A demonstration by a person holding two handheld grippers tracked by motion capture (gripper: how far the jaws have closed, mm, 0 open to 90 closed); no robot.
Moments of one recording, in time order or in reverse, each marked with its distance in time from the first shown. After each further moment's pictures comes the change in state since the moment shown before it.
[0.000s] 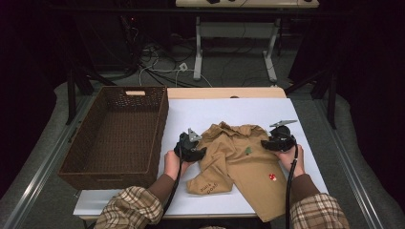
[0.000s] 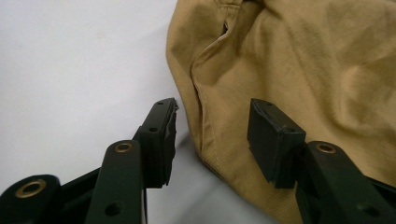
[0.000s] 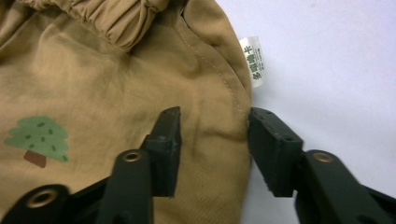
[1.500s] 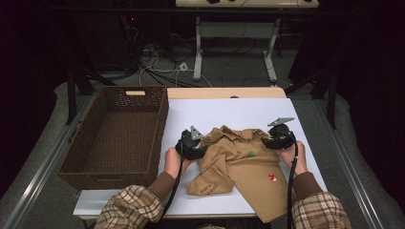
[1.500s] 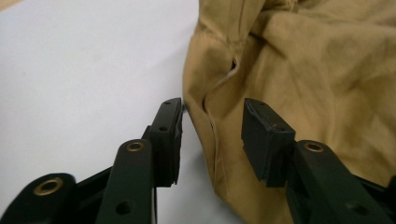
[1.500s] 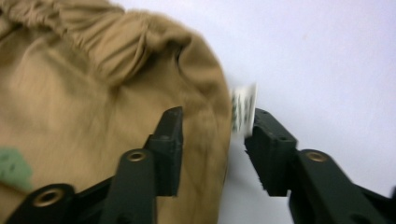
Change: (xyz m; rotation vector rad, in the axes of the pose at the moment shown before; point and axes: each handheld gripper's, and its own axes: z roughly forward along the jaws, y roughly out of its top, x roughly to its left) left arm -0.004 0.017 -0.010 -0.010 -0.001 0.039; right arm 0.005 0.012 -0.008 -0.009 -0.040 -0.150
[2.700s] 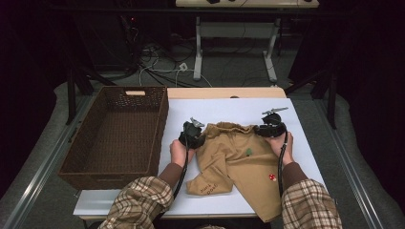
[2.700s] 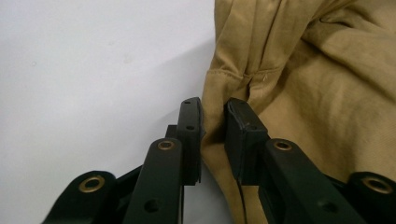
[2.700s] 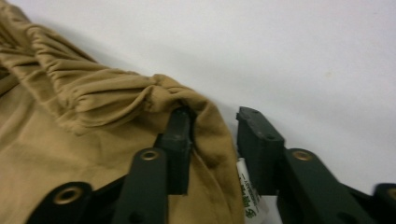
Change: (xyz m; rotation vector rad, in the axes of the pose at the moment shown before) left arm 0.023 0.013 0.037 0.054 0.059 -0.141; right arm -0.015 0.026 0.049 -0.017 0.077 0.166
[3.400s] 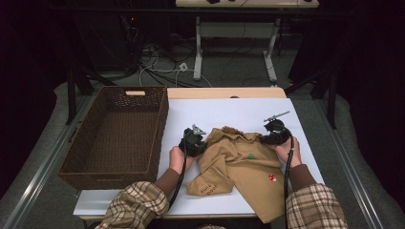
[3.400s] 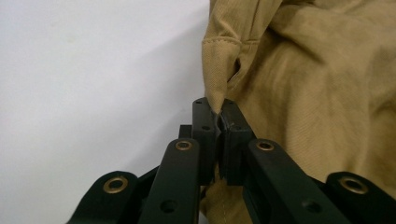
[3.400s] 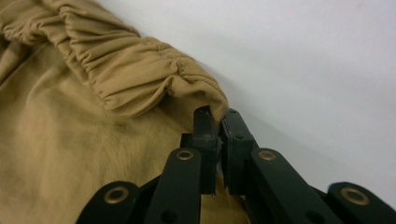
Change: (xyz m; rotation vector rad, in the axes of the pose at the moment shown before) left arm -0.016 -0.017 -0.017 0.015 -0.119 0.073; right arm 0.012 -0.016 -0.030 0.159 0.038 -0.030
